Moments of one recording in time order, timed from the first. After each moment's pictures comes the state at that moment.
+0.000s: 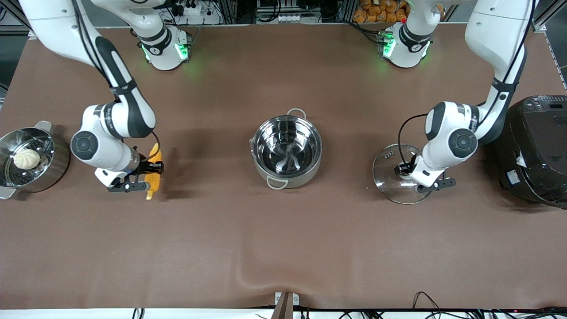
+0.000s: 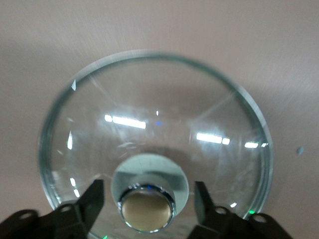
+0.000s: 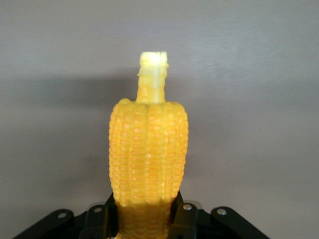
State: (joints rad) left arm -0.03 0.40 -0.12 -2.02 0.08 2.35 -0.41; right arm 0.11 0.37 0.03 -2.03 0.03 2.28 0.10
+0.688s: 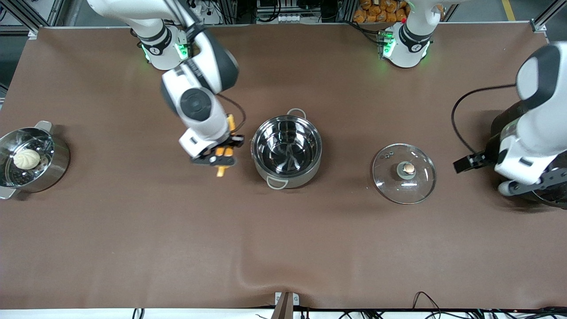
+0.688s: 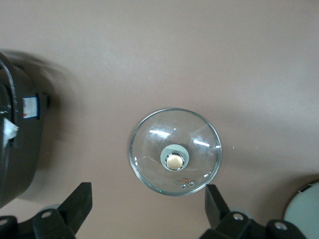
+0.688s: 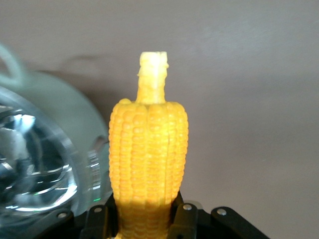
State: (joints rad) left arm 0.00 0.24 -0.12 -1.47 0.08 1.69 -0.36; right arm 0.58 0.38 0.04 -1.72 0.03 1.97 0.66
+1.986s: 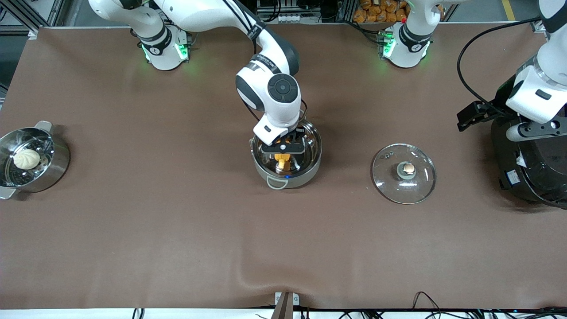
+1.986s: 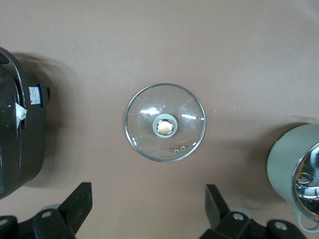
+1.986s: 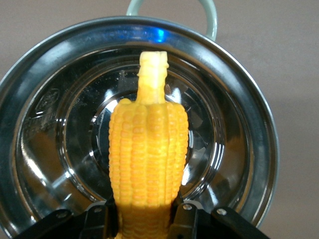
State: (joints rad) left arm -0.01 0.05 -0.14 -1.56 0.02 1.60 -0.27; right arm 0.79 0.65 0.03 -1.41 0.01 2.00 0.81
